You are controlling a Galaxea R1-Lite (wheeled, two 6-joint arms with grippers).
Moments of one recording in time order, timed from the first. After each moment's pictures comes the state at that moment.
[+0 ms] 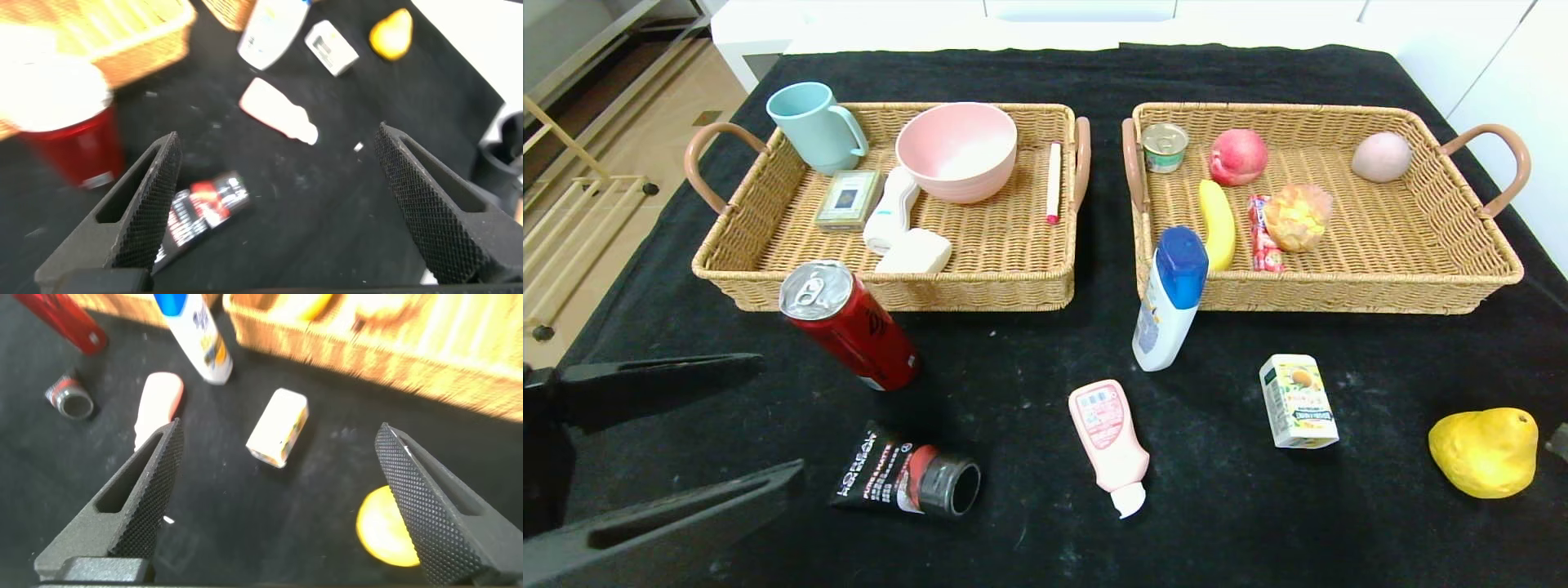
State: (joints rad) left arm -0.42 0.93 -0.73 -0.06 -0.41 0.01; right arm 0.25 0.78 -0.58 -0.13 0.24 0.02
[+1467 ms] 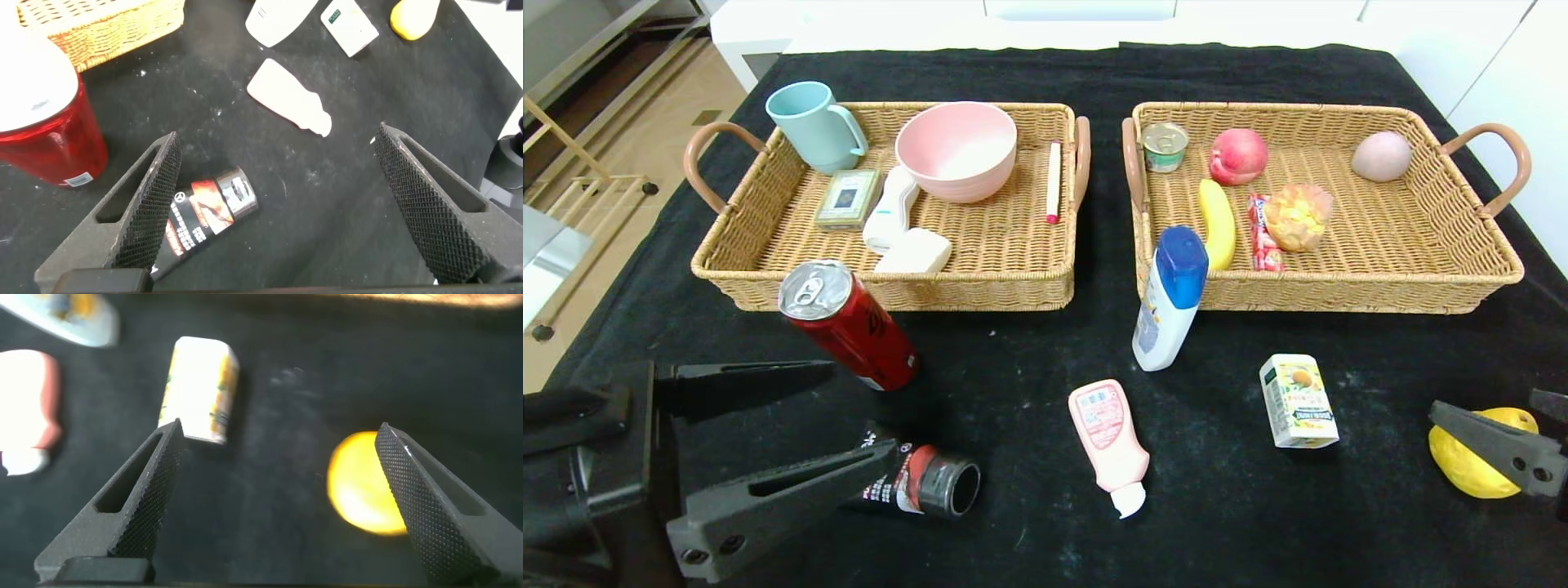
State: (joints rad) left arm -0.44 1.04 -0.71 -0.13 -0.37 0.01; right arm 0.38 1.00 -0.59 -0.12 -0.19 0.15
